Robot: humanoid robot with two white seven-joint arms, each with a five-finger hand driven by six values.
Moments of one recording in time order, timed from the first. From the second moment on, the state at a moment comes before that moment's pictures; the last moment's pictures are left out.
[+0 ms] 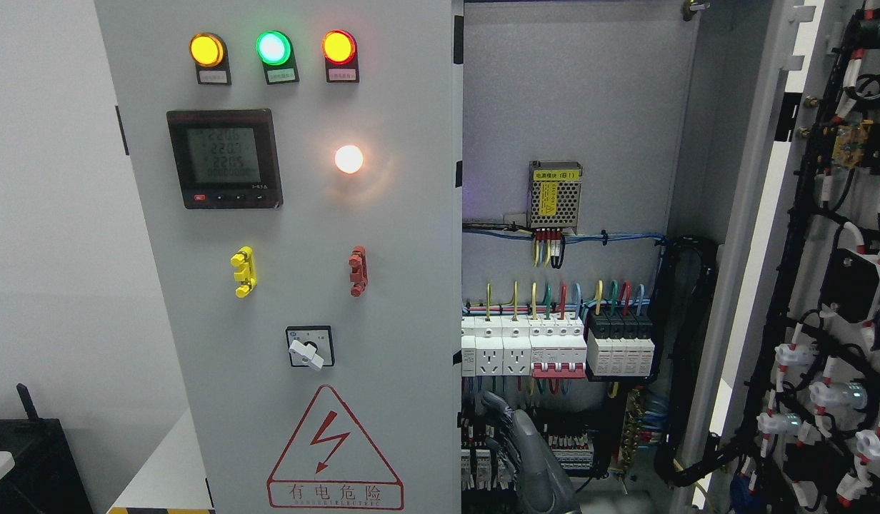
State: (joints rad) left arm 0.04 -0.04 0.08 0.00 -0.08 -0.09 -0.21; right arm -0.41 -0.02 0.33 -1.50 -0.34 0.09 0.05
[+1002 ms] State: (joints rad) left arm 0.04 -0.04 0.08 0.00 -0.08 -0.09 -0.21; right arm -0.46 -0.03 0.34 -1.45 -0.39 0.10 0.06
